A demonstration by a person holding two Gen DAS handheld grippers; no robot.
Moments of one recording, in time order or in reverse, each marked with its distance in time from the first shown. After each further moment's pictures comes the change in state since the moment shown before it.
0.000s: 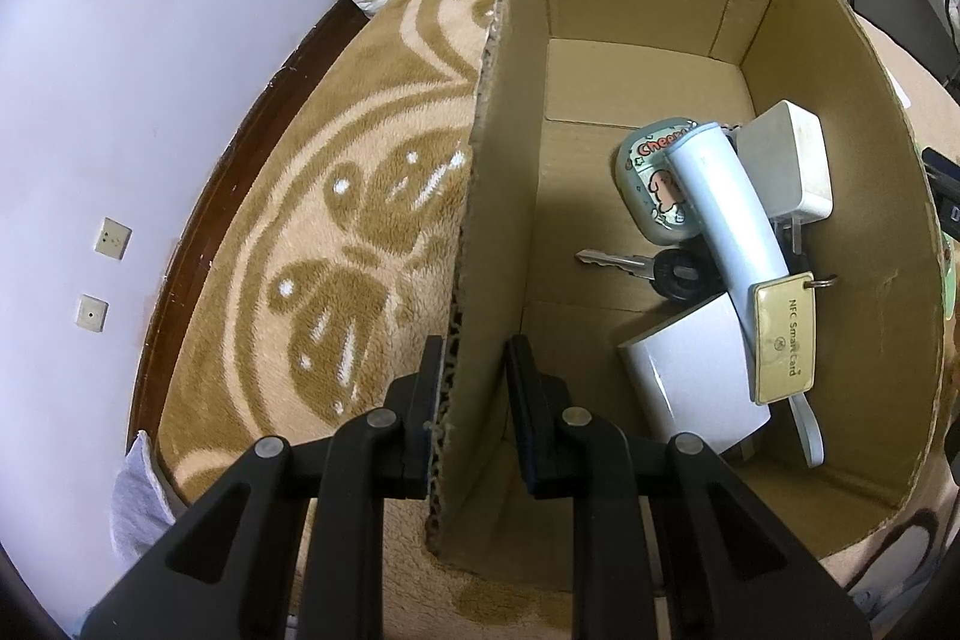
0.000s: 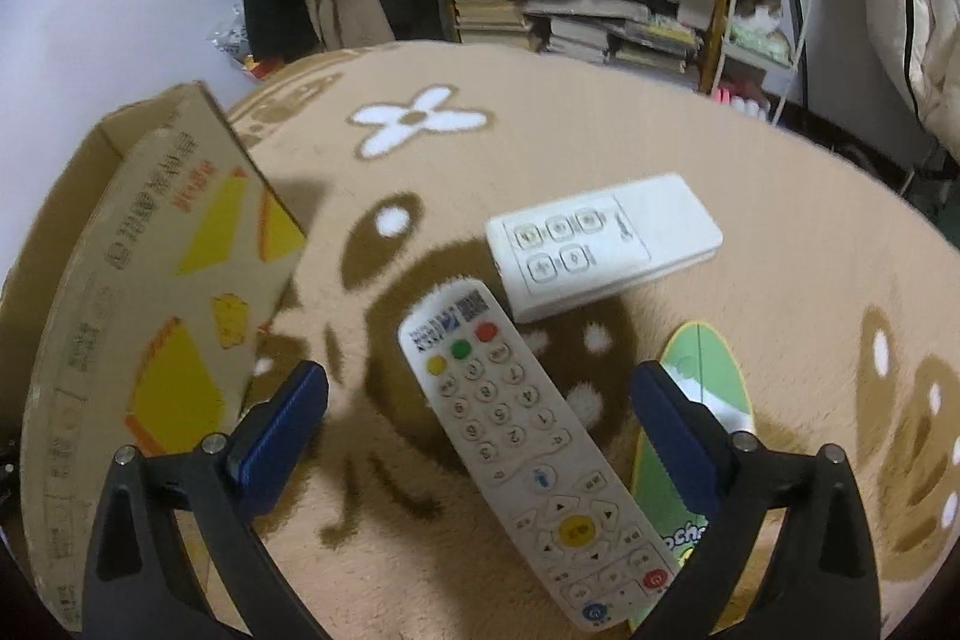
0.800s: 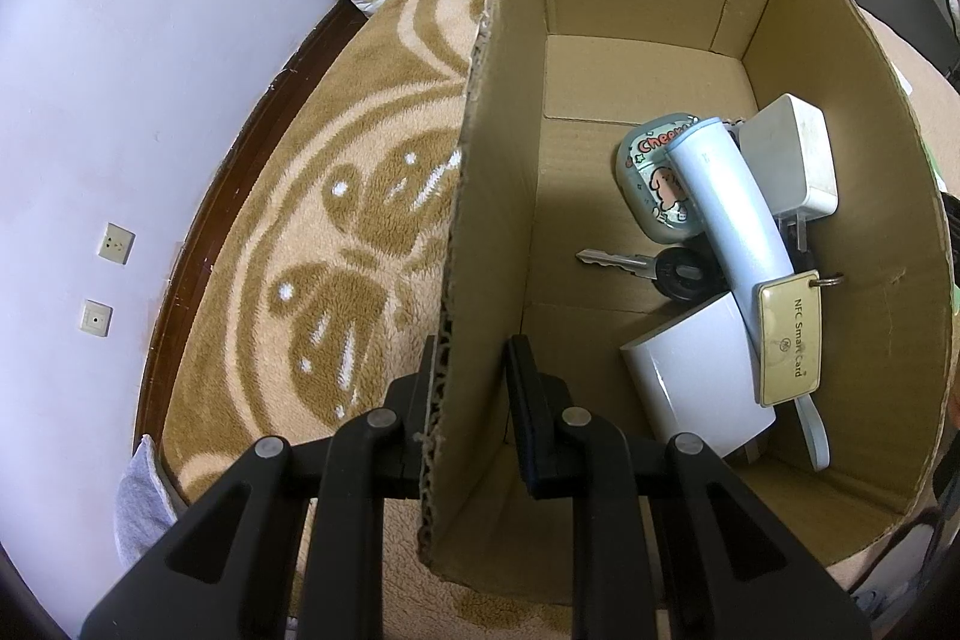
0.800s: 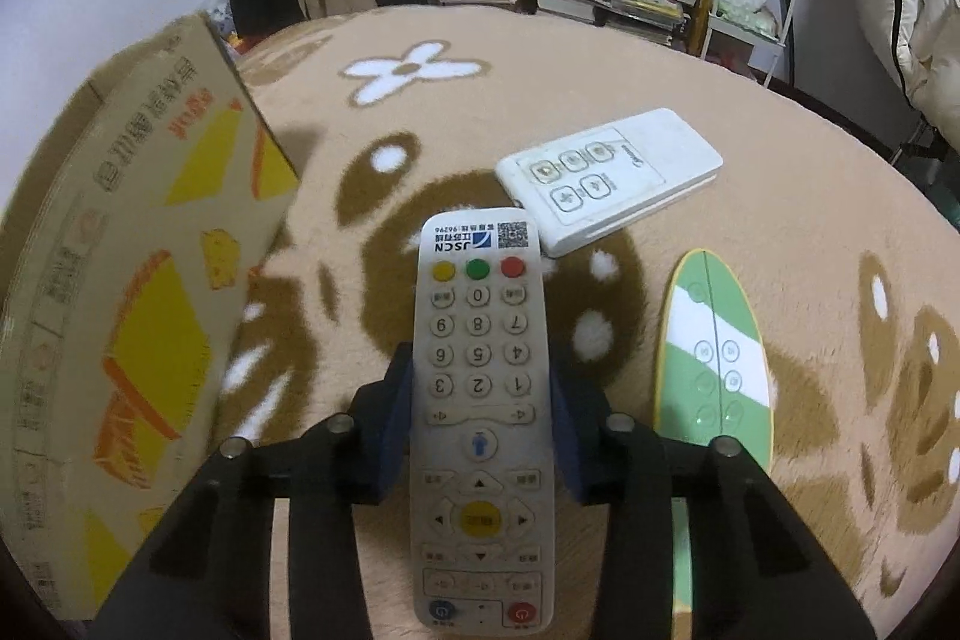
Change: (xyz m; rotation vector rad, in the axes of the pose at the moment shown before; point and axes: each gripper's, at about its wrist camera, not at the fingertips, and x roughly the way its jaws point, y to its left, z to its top) left arm 0.003 -0.001 0.001 0.008 0.003 0.009; right arm -0.007 0.011 -0.023 0.001 0.035 -0.042
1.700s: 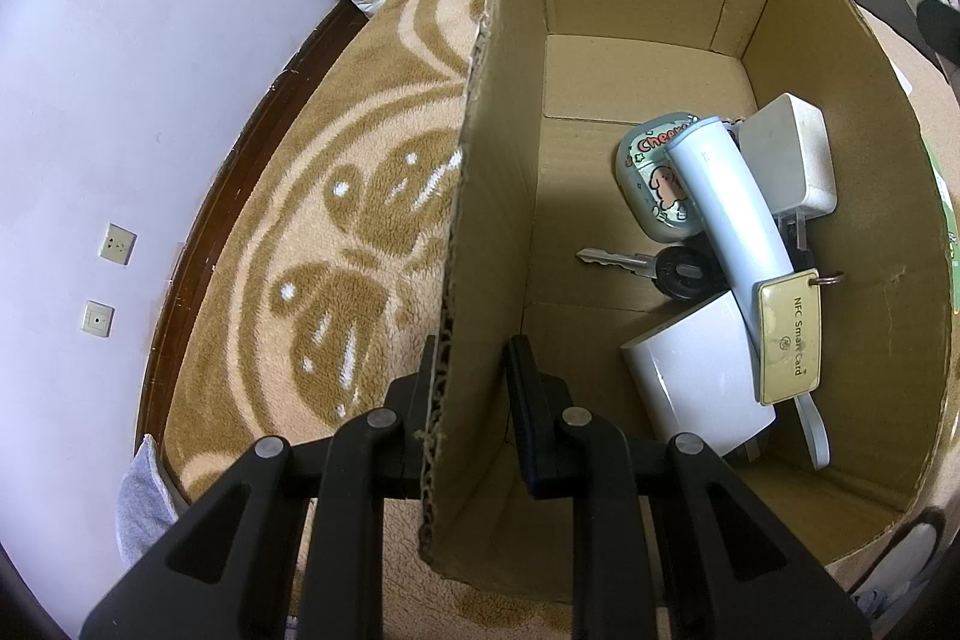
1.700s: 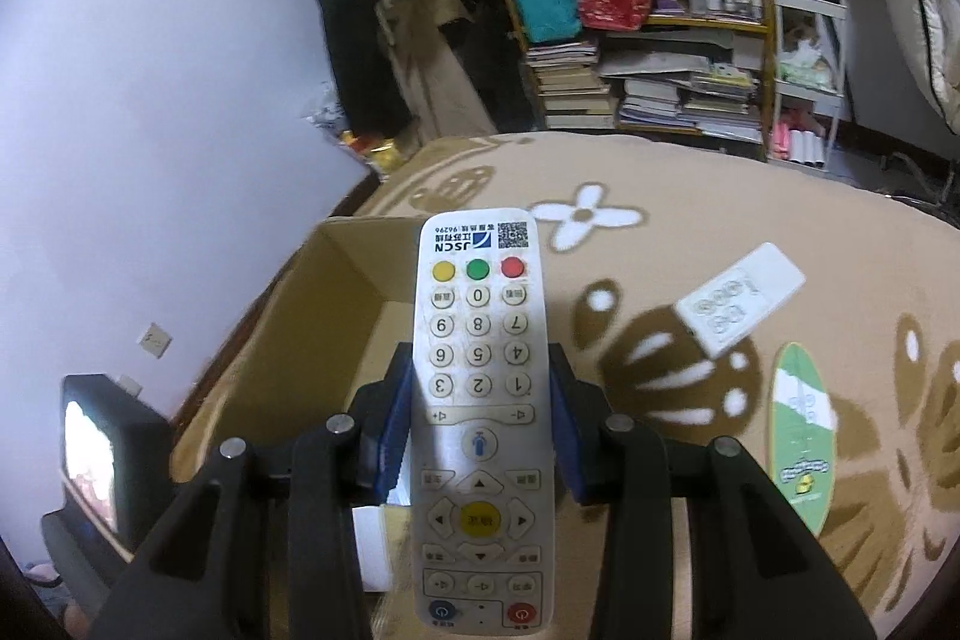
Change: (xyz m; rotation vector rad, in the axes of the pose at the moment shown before) left arm 0.001 0.000 0.000 0.001 0.000 0.001; right arm -0.096 0.072 0.031 0.042 -0.181 0.253
